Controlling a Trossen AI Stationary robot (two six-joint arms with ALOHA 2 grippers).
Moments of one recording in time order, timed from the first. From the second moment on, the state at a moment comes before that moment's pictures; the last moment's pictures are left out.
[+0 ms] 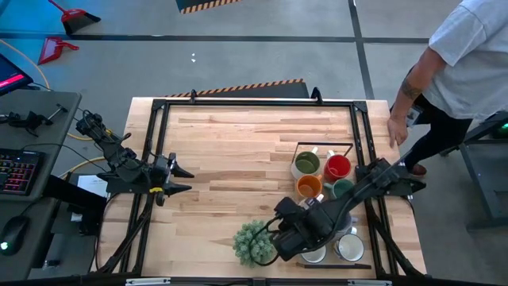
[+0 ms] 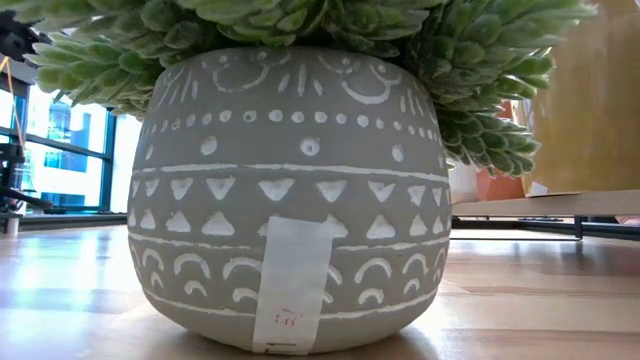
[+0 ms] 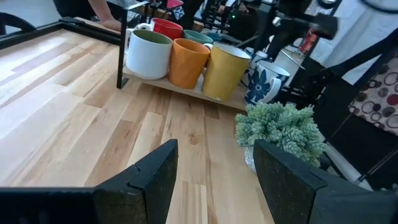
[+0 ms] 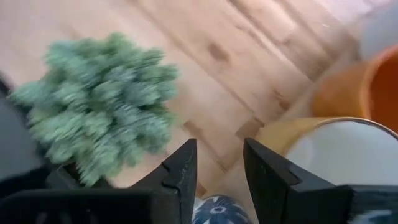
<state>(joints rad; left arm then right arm) -0.73 0.24 0.25 -0.24 -0.63 -0.45 0.60 2.04 2.11 -1.49 0.30 1.37</state>
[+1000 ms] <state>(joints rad) -0.73 0.24 0.25 -0.24 -0.63 -0.43 0.52 2.06 2.08 -1.54 0.23 1.55</state>
